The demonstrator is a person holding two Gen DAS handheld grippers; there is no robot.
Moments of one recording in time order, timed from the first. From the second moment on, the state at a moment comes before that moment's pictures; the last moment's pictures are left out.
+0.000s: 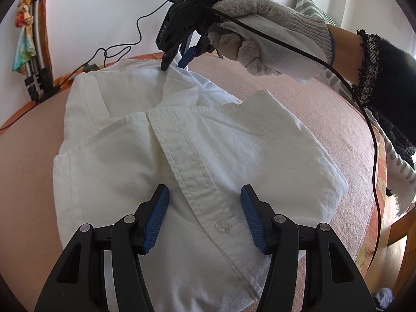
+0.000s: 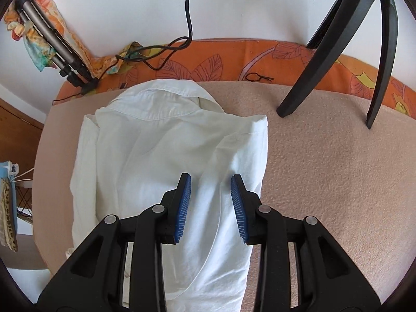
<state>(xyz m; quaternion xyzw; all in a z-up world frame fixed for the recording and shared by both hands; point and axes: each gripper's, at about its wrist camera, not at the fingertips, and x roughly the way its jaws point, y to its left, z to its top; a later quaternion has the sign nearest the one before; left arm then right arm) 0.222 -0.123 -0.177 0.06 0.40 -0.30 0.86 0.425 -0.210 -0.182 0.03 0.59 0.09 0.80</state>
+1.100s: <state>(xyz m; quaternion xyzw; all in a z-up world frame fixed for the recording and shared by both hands) 0.428 -0.004 -0.181 -0.16 0.44 -0.22 0.85 0.404 -0.260 -0.192 0.09 0.49 0.14 0.85</state>
